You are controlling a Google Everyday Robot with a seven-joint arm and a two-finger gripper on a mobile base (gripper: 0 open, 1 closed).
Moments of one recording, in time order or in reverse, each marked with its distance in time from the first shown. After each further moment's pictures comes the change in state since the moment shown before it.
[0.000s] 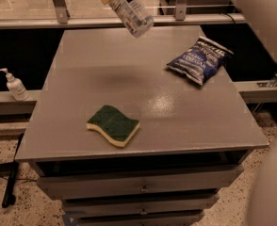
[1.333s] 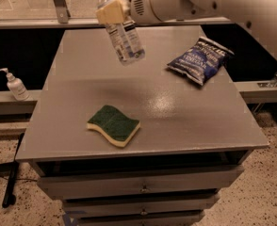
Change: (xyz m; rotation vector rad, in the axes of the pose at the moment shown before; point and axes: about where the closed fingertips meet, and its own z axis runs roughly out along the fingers) arm 0.044 0.052 -0.018 -0.101 -0.236 0.184
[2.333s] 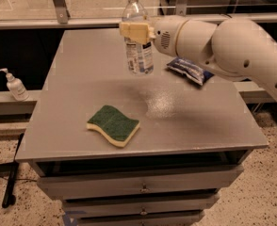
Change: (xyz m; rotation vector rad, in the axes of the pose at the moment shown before) arm 0.035 -0.035 -0.030 0.007 -0.322 0.057
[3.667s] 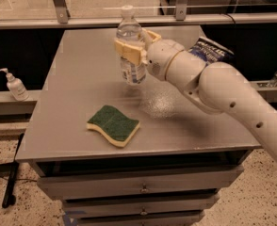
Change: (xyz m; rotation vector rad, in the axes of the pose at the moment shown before) arm 0.029 0.015 0.003 -0.003 -0.212 -0.170
